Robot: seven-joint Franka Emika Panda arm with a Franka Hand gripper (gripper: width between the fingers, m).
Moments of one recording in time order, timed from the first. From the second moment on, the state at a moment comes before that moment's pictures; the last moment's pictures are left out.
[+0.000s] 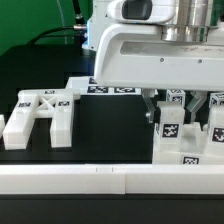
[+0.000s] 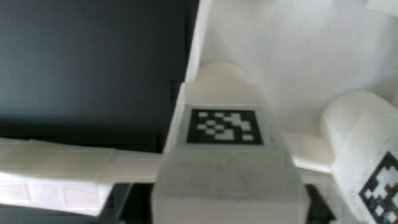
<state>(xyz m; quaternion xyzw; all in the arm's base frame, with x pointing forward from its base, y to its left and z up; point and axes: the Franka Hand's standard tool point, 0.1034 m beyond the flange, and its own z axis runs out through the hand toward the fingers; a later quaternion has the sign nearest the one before) 0.660 0.040 0.072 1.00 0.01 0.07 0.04</state>
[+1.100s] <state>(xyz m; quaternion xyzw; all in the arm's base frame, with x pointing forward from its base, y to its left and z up) 0.656 0.024 0.070 0.95 -0.29 0.08 0.02</state>
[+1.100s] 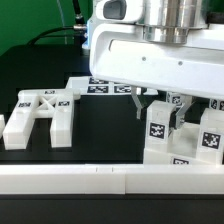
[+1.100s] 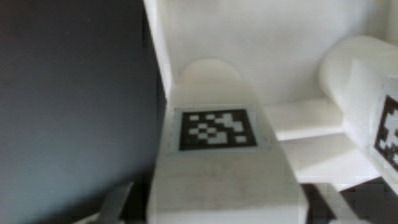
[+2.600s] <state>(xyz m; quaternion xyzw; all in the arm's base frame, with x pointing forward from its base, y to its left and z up) 0.628 0.039 0.085 0.98 -0.20 0.09 0.02</state>
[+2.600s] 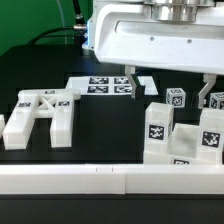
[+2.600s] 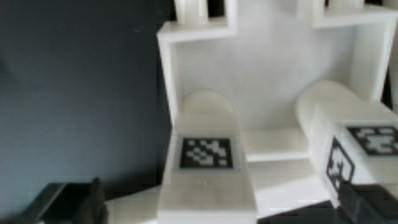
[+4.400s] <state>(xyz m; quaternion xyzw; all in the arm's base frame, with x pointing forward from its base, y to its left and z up) 0.610 0.027 0.013 0.98 -0.20 0.07 0.05</state>
